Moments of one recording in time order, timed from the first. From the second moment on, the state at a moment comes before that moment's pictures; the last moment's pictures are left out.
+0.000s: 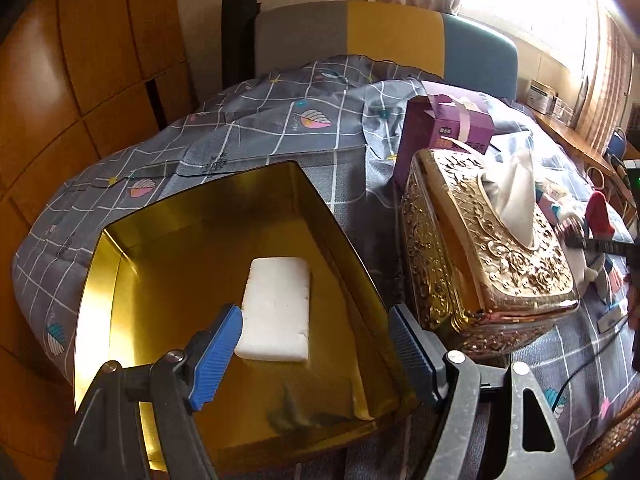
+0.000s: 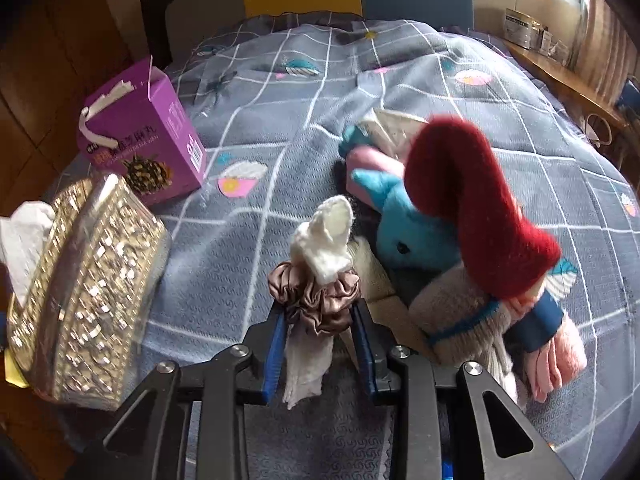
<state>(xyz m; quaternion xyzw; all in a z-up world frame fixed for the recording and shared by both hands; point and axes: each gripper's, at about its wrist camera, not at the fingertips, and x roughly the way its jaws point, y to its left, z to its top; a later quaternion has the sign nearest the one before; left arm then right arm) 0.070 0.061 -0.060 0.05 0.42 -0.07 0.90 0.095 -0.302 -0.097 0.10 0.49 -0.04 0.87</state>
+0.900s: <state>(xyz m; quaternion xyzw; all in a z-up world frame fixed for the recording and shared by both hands) 0.060 0.130 -0.054 -0.02 0.41 -0.04 0.91 0.260 -0.094 0.046 0.02 0.44 0.16 0.88</state>
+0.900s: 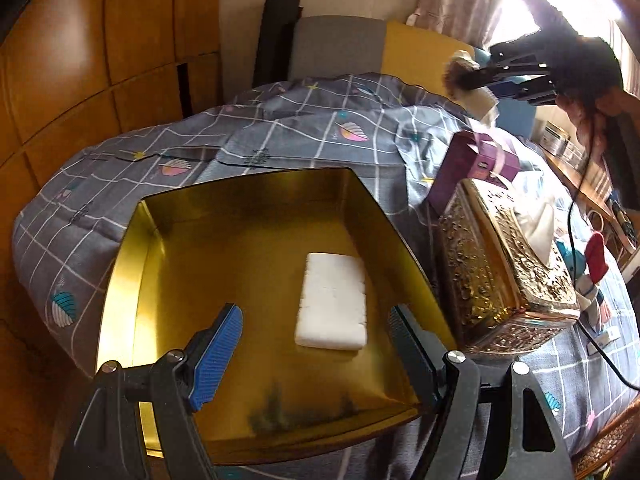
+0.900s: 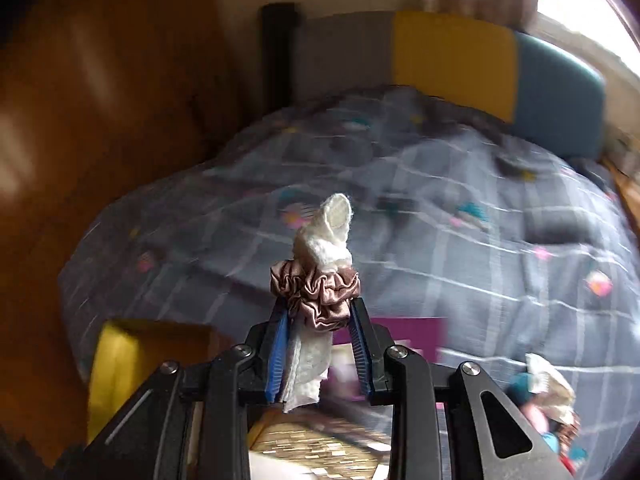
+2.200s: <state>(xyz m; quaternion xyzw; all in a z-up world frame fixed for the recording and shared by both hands) 0.036 0.150 -0.035 -0.01 0.37 0.01 0.93 0.076 -0.020 -0.026 -0.09 0.42 0.24 0.87</state>
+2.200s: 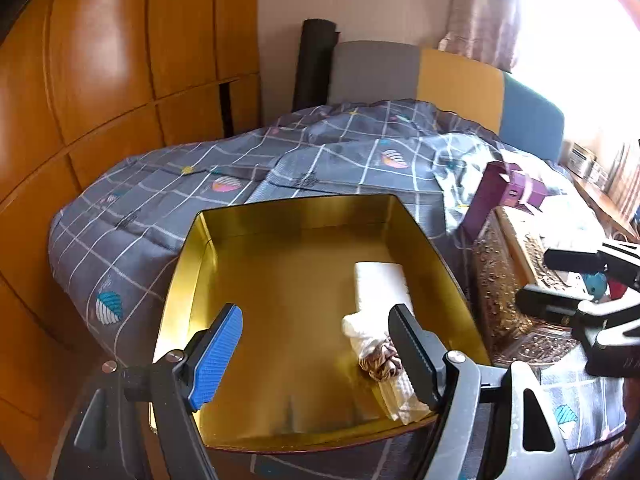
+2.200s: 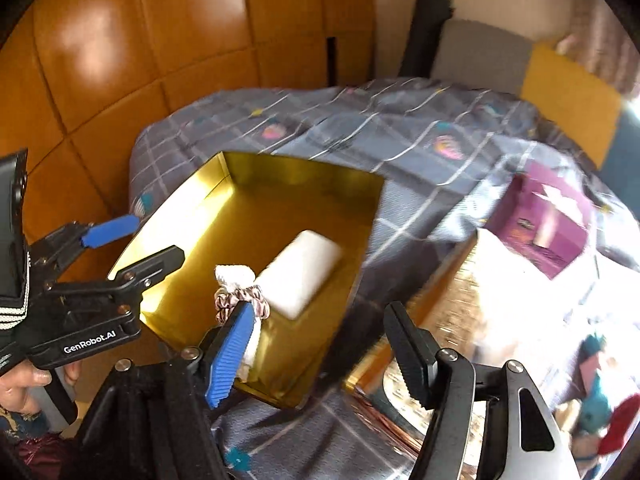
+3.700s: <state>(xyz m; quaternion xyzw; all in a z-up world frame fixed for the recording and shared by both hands) 0.020 -0.116 0.002 0.12 0.37 -0.35 0.85 -0.066 -0.402 -0.034 0.30 0.35 -0.23 0.86</state>
